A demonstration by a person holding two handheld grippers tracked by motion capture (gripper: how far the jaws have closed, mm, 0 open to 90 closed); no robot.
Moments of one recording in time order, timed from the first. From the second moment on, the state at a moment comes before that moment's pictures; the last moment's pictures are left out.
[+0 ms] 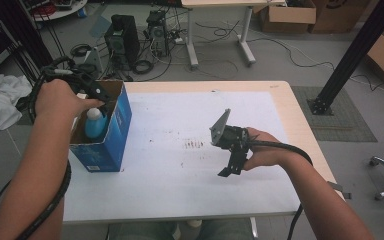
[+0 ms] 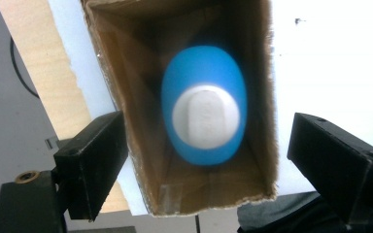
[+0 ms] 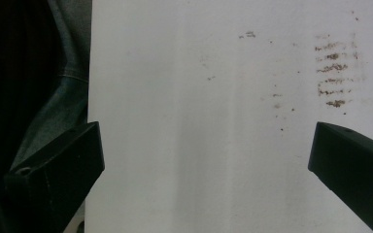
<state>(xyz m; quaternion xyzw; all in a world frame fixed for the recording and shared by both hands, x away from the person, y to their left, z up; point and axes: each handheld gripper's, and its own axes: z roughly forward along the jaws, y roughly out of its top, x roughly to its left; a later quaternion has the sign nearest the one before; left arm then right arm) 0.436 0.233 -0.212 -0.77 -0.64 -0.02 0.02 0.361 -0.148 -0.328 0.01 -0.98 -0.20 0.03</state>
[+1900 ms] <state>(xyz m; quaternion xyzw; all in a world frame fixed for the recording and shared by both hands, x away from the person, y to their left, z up) 0.386 0.077 -0.227 -0.99 -0.09 0.07 0.00 0.374 -0.158 -0.322 -0.02 -0.98 -0.18 0.04</state>
